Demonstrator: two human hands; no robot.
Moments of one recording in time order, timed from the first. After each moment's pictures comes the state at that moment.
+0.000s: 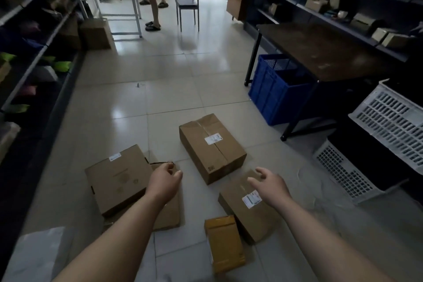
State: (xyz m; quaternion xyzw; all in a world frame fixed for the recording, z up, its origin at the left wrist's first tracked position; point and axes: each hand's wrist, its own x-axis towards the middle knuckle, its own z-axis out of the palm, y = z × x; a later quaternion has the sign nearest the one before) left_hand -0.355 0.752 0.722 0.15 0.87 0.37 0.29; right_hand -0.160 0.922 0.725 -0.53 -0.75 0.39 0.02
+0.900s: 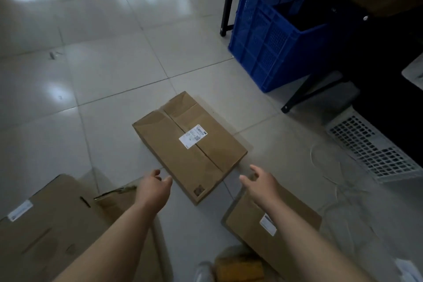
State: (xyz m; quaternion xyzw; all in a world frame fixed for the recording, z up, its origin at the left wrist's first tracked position) left_hand -0.597 1.085 0.405 0.12 0.86 0.26 0.41; right_hand -0.389 1.210 0.408 -0.65 -0.63 0.43 -0.01
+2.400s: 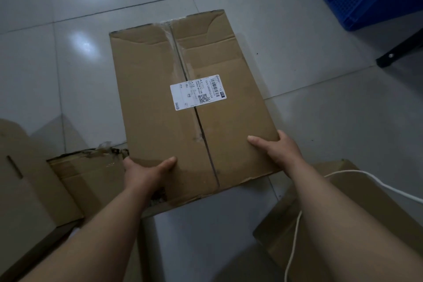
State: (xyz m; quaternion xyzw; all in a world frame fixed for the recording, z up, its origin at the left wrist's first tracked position) left_hand -0.653 1.096 0.019 -0.11 0.85 0.38 0.35; right_hand -0.454 1.324 0.009 -0.63 -0.60 0.49 -0.01
